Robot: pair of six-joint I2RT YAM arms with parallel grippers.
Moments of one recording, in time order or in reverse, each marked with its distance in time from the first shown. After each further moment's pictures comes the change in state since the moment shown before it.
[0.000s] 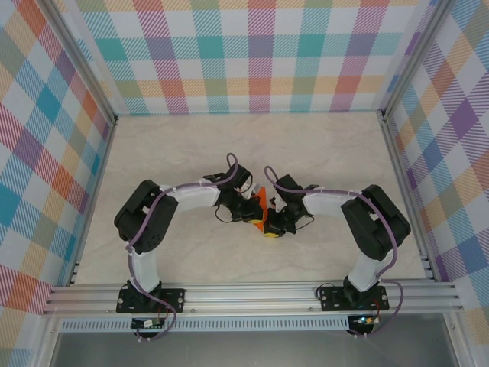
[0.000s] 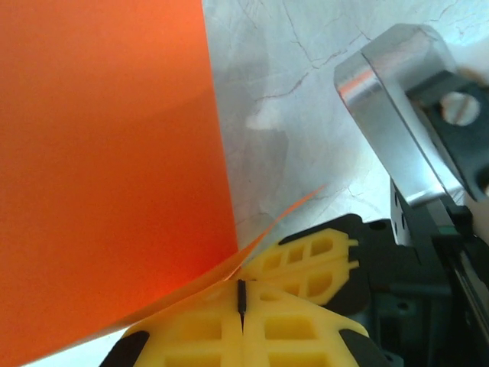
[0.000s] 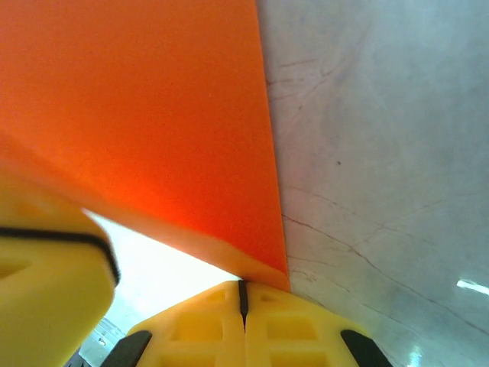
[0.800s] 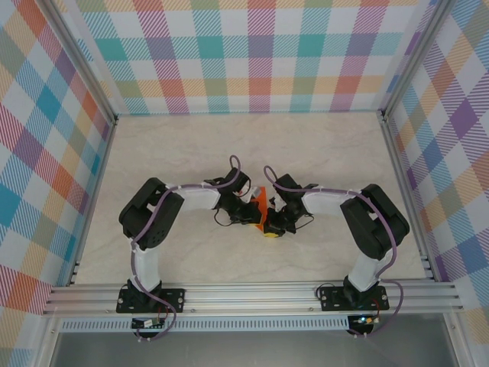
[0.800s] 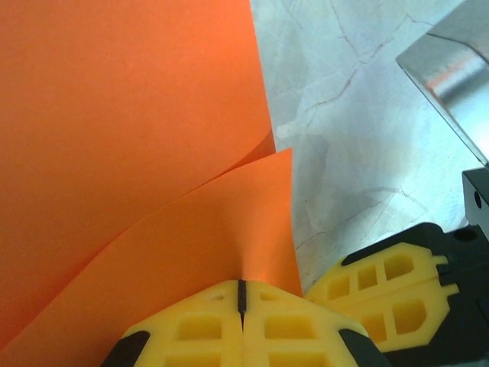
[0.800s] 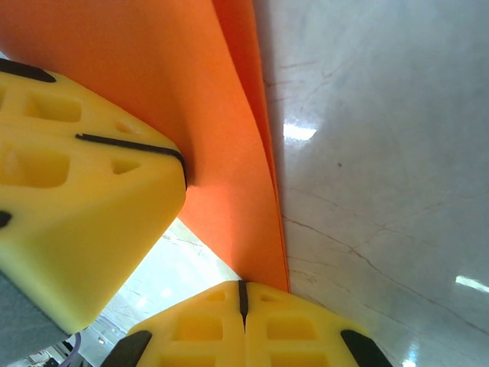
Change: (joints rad) left arm 0.026 0.037 -0.077 0.127 -0.008 0.157; right arm 0.000 0.009 0.013 -0.019 0.001 -0.007
